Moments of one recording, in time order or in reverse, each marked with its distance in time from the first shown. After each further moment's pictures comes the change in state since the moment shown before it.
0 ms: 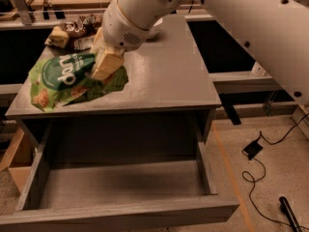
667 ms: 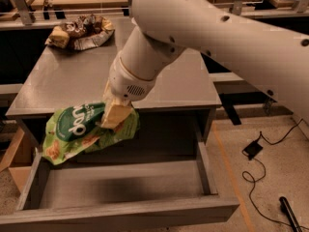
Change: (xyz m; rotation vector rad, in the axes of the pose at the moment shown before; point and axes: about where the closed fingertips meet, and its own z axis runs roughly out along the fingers) arm 0.035 0.097 0.040 -0.087 0.127 0.148
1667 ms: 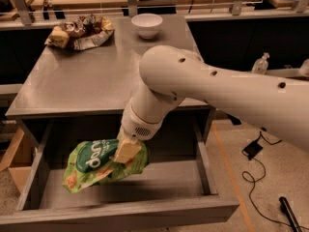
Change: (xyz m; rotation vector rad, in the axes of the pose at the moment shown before) arm 0.069 0.044 0.076 -0.074 0.061 0.186
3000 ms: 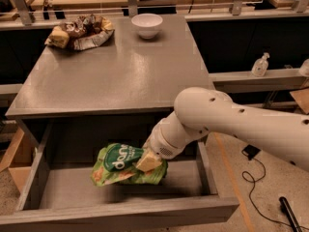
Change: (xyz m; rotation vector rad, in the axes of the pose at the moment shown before) arm 0.086 -0.017 0.037 0.134 -0.061 0.209
